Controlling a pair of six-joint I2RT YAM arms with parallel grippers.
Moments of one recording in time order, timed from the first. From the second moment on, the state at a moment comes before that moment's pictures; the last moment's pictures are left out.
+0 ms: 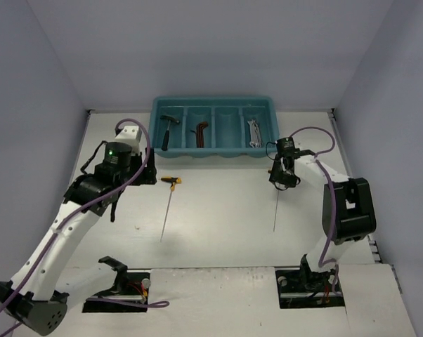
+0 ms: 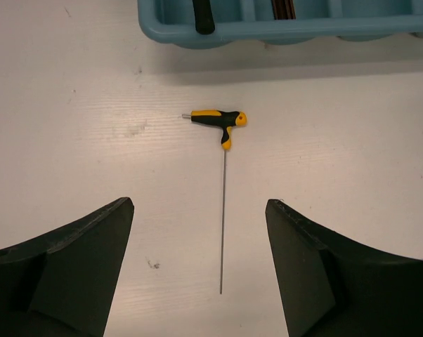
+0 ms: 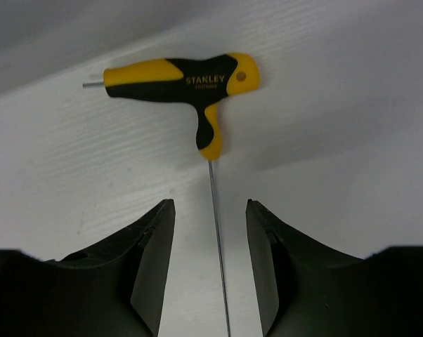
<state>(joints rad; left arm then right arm) -0.43 1.02 1.18 -0.78 -0.21 -0.28 0.19 1.66 1.03 -0.54 0.19 0.47</state>
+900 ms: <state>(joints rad) -0.43 0.91 1.13 -0.93 -0.22 -0.31 0.29 1.62 0.98 -0.42 0.16 0.46</state>
